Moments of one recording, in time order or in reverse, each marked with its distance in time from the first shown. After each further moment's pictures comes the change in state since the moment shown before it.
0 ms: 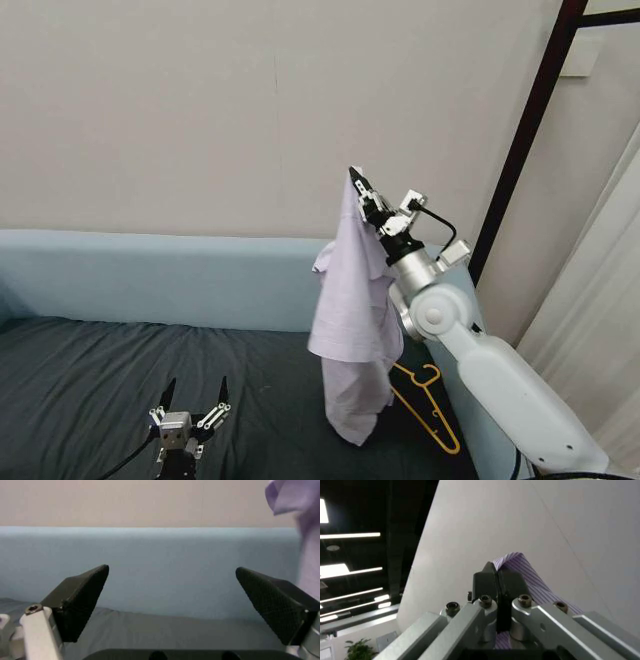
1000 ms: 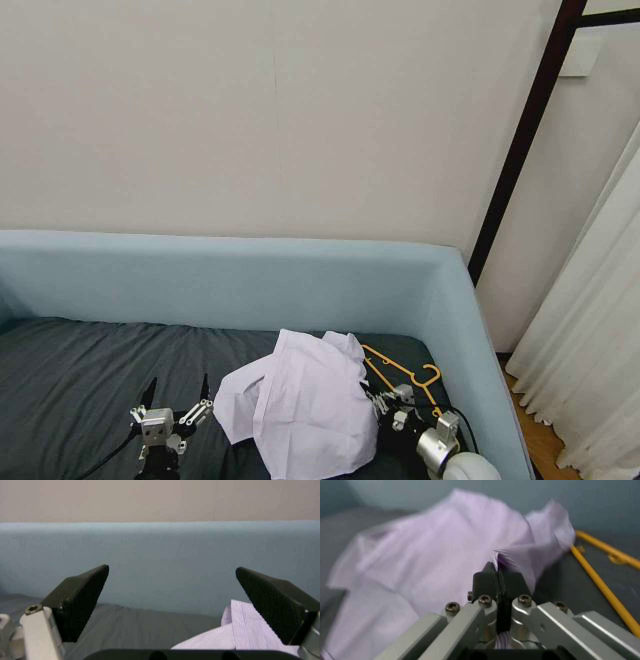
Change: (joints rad) left arm -0.051 0.008 -0.029 0.064 -0.014 0.013 -0.003; right arm -0.726 -0.115 0.147 -0.340 -0.672 -0.133 -0.178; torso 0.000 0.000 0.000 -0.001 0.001
